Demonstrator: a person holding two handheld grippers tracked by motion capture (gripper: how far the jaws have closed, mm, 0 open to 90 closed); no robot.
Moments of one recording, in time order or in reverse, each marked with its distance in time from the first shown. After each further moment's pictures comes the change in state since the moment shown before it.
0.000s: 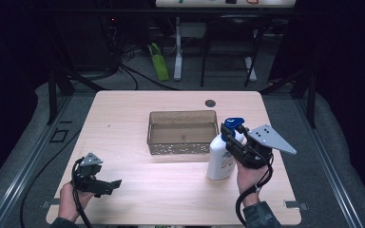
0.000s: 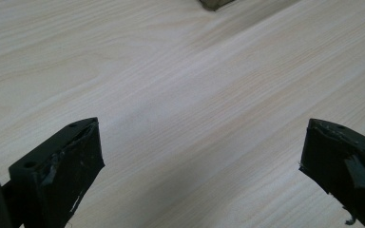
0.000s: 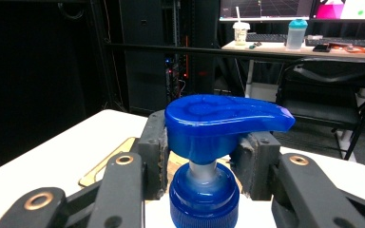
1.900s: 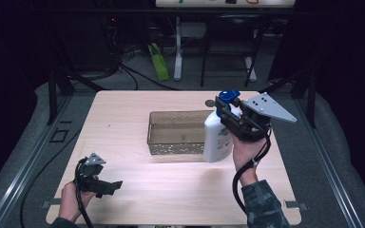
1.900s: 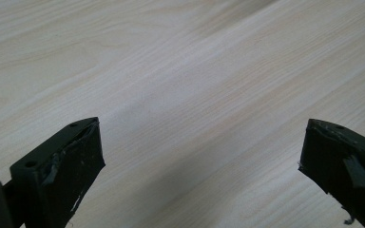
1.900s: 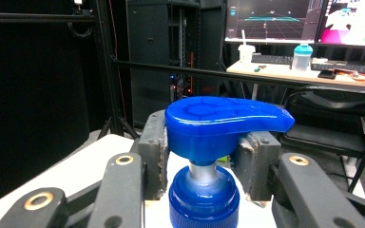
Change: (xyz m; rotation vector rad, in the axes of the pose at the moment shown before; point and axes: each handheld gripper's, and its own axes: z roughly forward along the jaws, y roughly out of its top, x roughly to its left) left arm -0.002 0.002 0.007 0.059 0.021 0.011; right arm 0.006 0.064 0.024 -0.045 0.024 -0.024
